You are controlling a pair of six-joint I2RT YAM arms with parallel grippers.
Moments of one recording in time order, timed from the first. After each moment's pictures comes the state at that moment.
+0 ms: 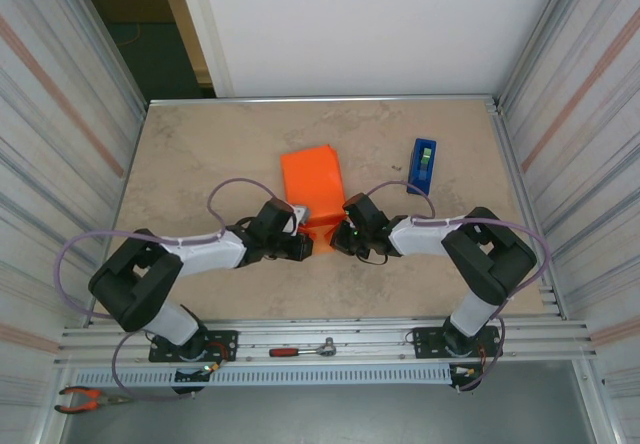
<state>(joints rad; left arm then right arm) -0.73 1.52 0.64 0.00 0.28 -0.49 0.75 1.67 0.73 0.00 -0.20 1.07</state>
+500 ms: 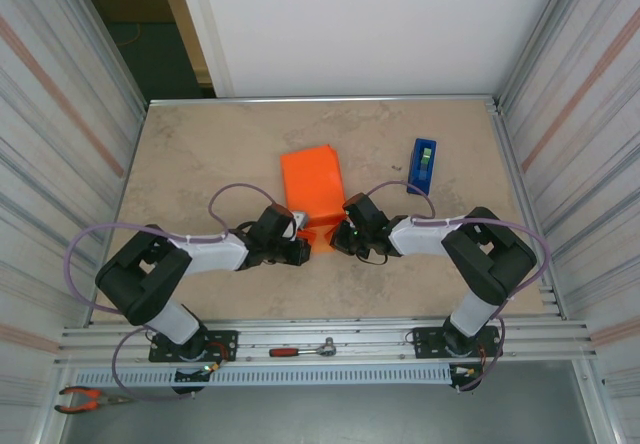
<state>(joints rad) -0.73 1.55 0.60 0.04 0.26 -0.48 0.75 1.67 0.73 0.00 -0.20 1.07</state>
